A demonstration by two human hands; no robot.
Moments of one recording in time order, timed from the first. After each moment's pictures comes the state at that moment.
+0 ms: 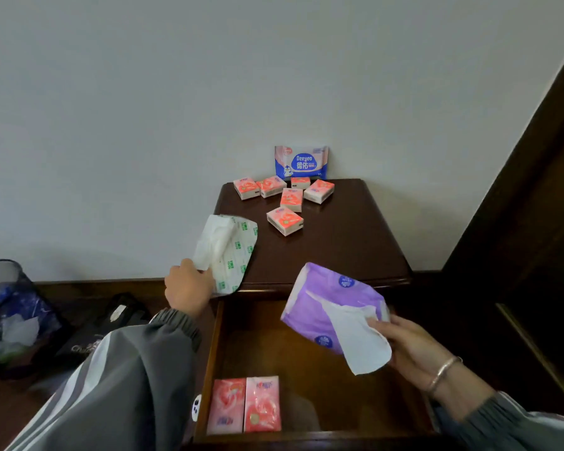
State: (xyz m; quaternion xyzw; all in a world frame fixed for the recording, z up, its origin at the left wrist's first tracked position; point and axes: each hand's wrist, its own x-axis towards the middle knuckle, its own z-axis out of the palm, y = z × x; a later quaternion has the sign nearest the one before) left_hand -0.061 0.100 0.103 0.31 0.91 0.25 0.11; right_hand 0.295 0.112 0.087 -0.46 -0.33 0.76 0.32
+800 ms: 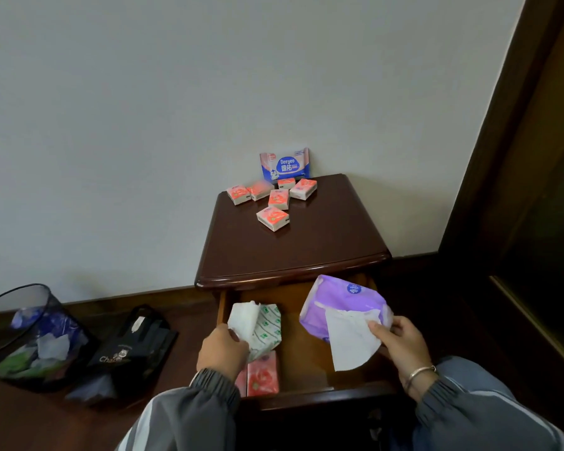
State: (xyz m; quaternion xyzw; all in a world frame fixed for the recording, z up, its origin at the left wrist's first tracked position) left_hand 0.042 -0.013 0.079 0.37 0.89 0.19 0.19; right_hand 0.321 0.066 0.028 -0.57 -0.34 0.58 0.47
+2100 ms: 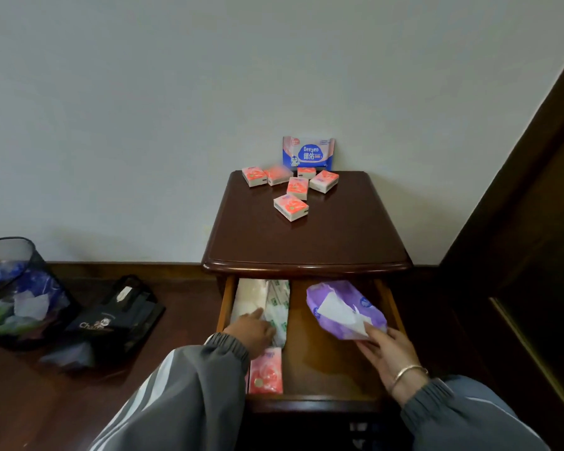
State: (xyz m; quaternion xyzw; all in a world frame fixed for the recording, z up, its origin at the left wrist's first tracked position) left_hand 0.022 0.038 0.034 0.64 0.72 -0.12 0.24; right_hand 0.274 0.072 0.042 -0.53 -0.20 0.68 0.46
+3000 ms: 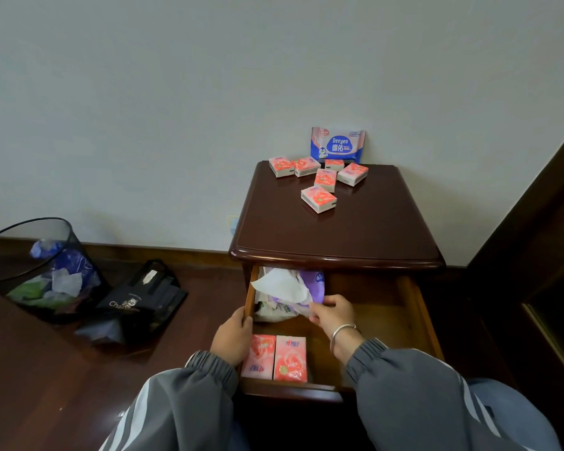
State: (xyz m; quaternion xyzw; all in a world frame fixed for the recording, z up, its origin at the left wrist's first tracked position) left_hand -0.011 -0.021 0.033 0.37 0.84 0.23 0.33; right_hand 0.148 0.072 0.040 -0.62 -0.44 0.57 0.31
